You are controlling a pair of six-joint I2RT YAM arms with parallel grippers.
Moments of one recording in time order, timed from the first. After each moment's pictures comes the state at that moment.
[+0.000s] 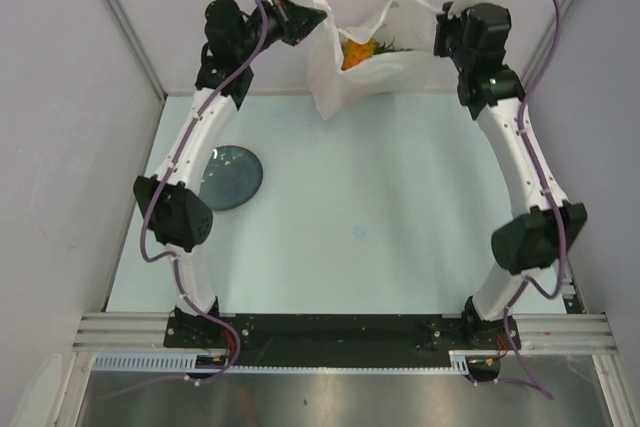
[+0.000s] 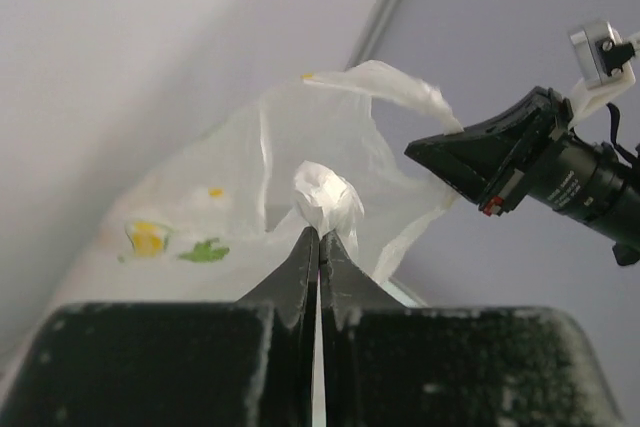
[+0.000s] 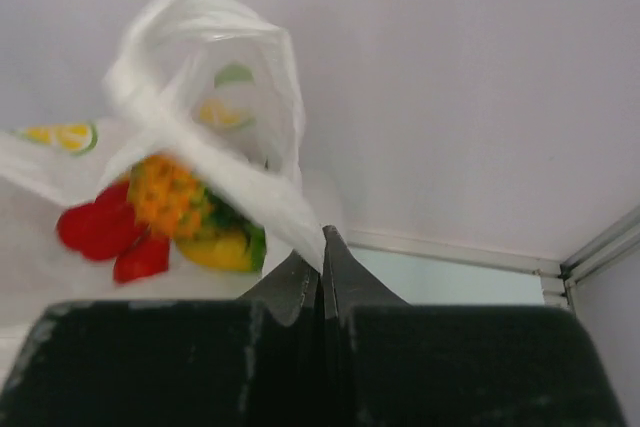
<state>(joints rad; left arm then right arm) -0.30 1.98 2.16 0.09 0.57 -0.56 0.21 1.80 2.04 -0.27 0.06 -0.06</state>
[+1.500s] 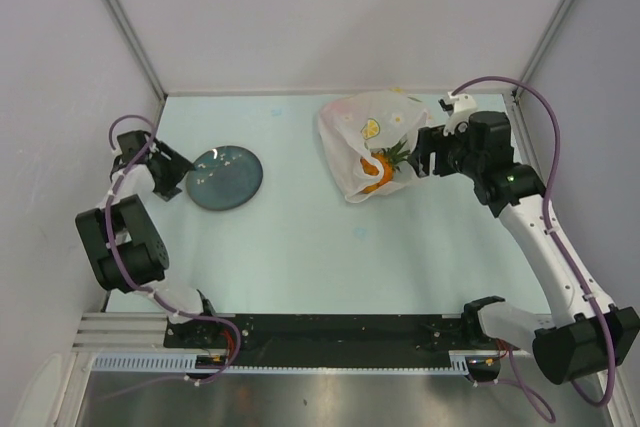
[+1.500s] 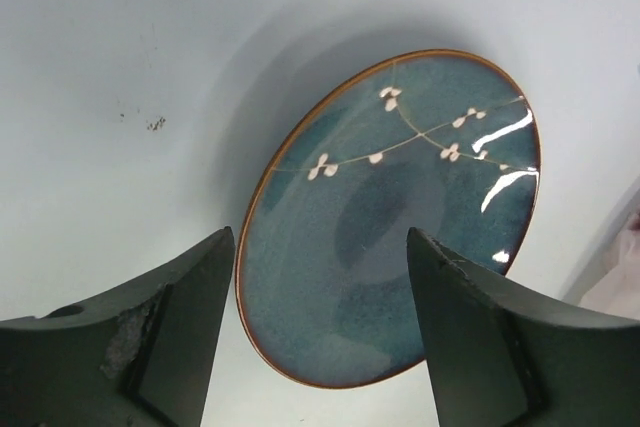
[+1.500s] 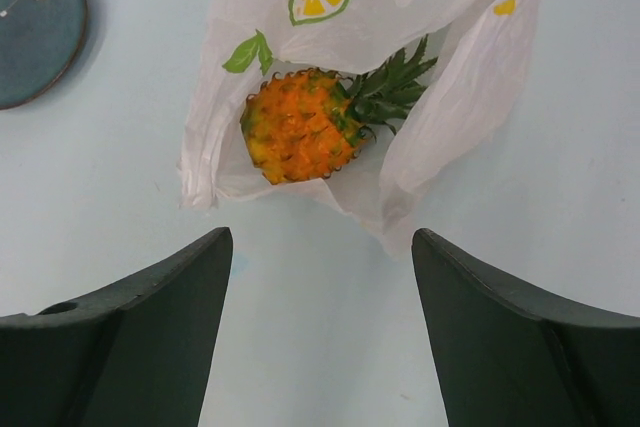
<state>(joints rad) 0.39 1.63 1.08 -0.37 0.16 -0.60 0.26 1.12 1.15 -0.52 -0.19 0.08</state>
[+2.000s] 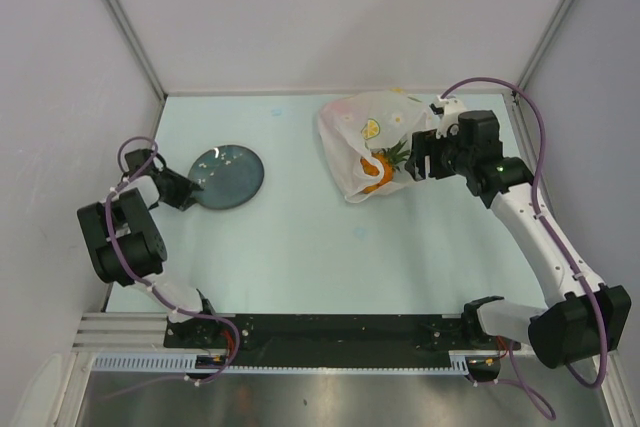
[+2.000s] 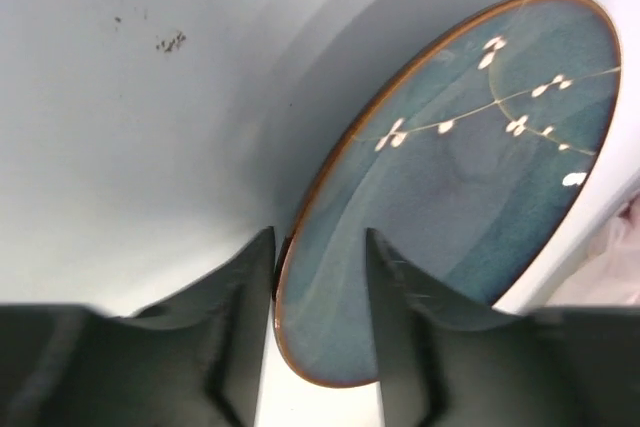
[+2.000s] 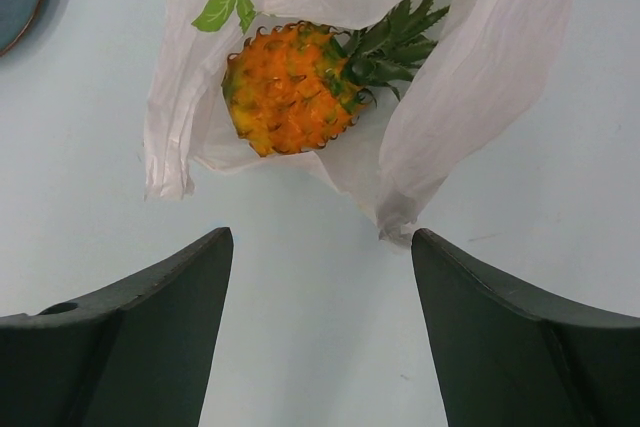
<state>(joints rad) 0.41 1.69 0.95 -0.29 0.28 -0.73 0.27 1.20 1.15 -0.56 -0.20 0.06</state>
